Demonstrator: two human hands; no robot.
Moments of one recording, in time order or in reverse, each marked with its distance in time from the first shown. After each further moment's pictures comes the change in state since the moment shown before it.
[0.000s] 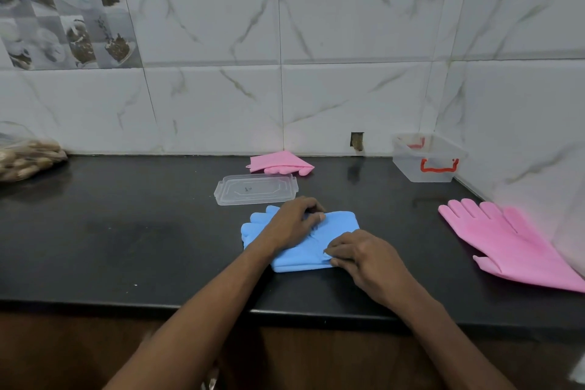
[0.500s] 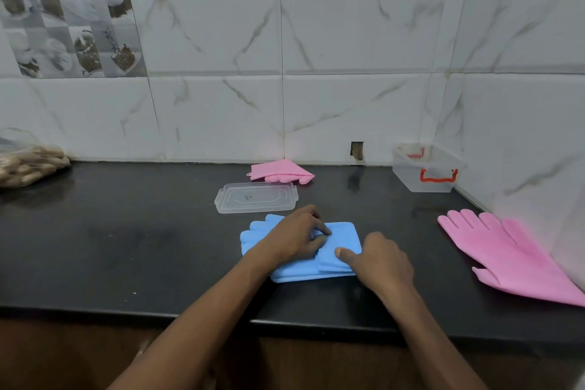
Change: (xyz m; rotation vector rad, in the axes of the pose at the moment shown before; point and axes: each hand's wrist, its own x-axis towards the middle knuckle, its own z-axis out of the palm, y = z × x) left_hand -0.001 0.006 -0.002 0.260 -0.098 0.166; right_hand 0.015 -0.009 -0.013 0.125 0.002 0.781
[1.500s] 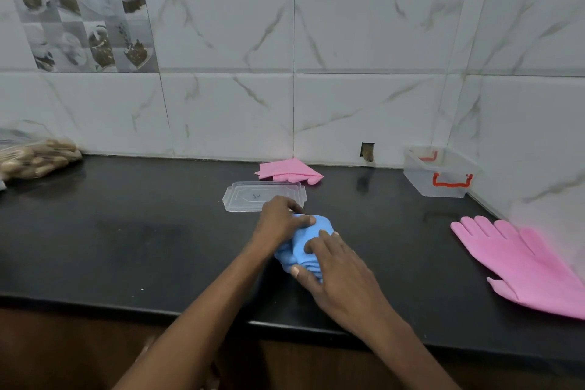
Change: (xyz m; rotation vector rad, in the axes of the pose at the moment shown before) left_hand -0.004 -0.014 -0.027 -0.397 0.209 -0.607; right_hand -0.029 -0.027 0.037 -0.070 -0.042 -0.610
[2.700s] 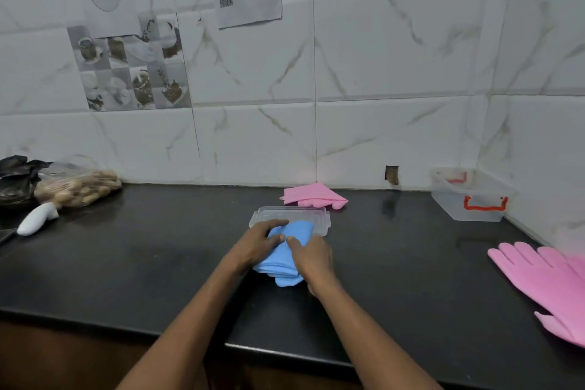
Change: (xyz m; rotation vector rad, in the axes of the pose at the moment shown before) left_hand 0.016 -0.068 -0.078 0.110 -0.120 0.132; right_hand 0.120 -0.064 0.043 0.816 0.068 0.516
